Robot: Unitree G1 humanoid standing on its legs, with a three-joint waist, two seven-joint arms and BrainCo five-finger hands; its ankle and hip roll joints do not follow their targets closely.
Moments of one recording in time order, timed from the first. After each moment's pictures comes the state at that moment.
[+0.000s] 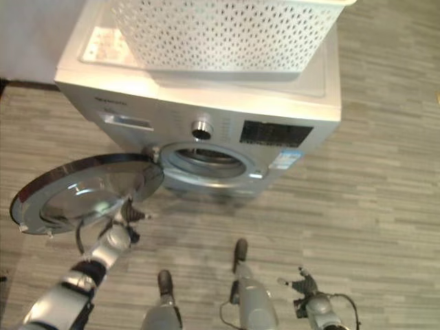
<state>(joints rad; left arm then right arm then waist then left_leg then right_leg) -0.17 0.30 -0.17 0.66 -0.03 -0.04 0.30 -0.02 -0.31 0.21 1.08 0.24 -0.08 -0.10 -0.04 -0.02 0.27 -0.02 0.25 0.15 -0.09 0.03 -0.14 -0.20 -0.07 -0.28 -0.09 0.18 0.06</state>
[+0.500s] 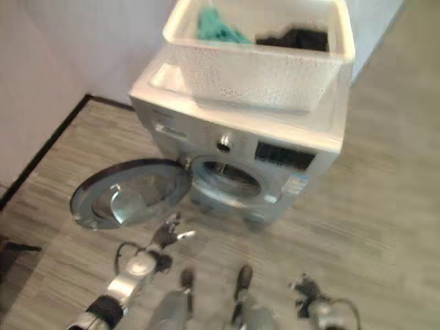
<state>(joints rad) -0.28 0.30 -0.42 0.70 -0.25 -0.04 0.13 -0.15 -0.30 0.23 1.10 0.30 0.00 -0.09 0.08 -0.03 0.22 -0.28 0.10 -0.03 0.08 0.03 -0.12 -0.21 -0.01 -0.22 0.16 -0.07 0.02</state>
